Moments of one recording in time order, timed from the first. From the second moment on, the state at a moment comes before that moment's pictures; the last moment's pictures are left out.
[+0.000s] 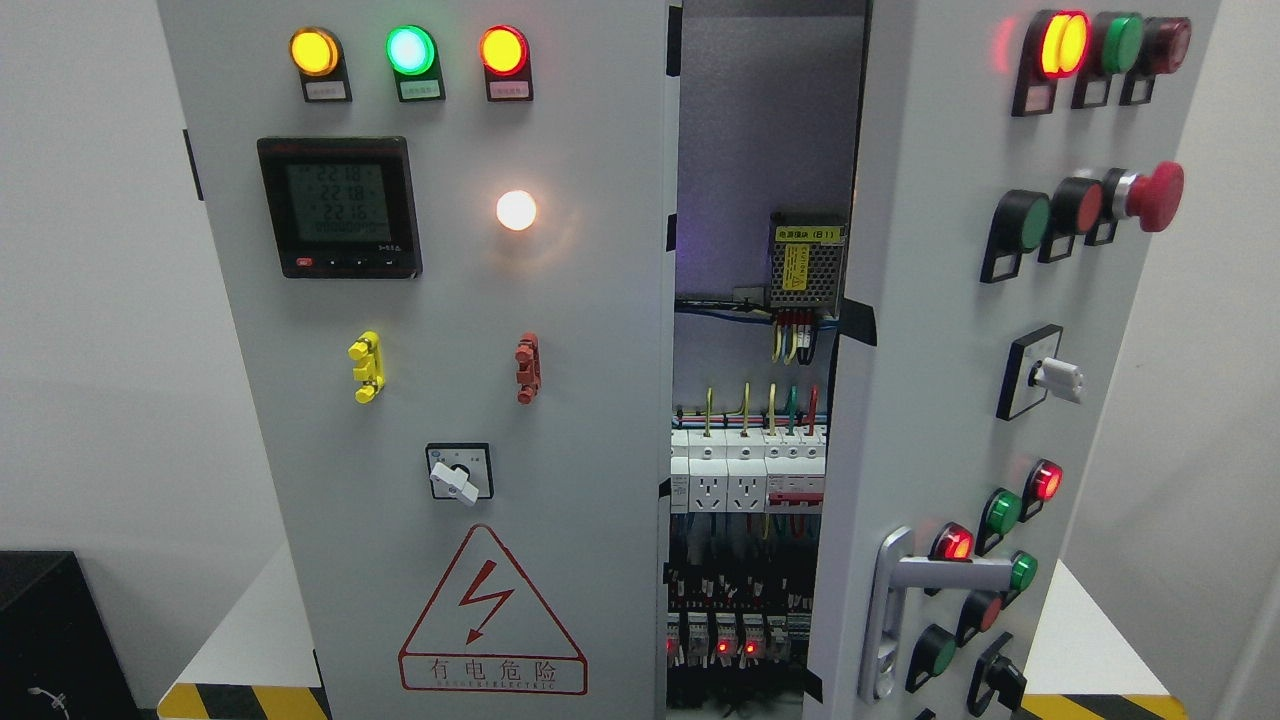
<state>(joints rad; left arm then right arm) 0.00 -0.11 0.06 0.00 -0.04 -0.06 -0.06 0.08 0.12 -0.08 -0.15 0.13 0.24 0.07</state>
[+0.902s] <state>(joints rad) 0.04 -0.07 0.05 -0.08 -0.02 -0.10 -0.26 0.08 0.12 -0.08 -0.15 0.13 0.24 0.07</state>
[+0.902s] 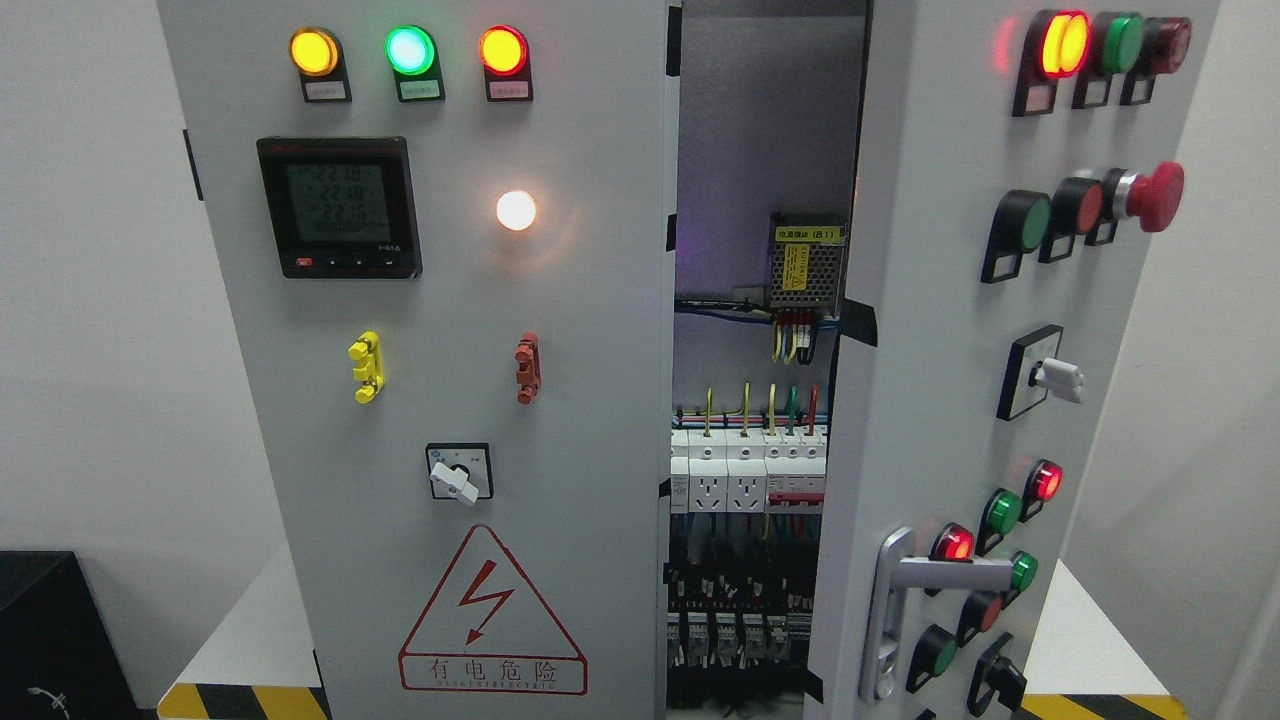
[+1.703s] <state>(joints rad) 0.46 0.79 0.06 -0.86 1.28 -0.48 -0.77 0.08 0.12 -0.08 -0.15 0.13 0.24 0.07</state>
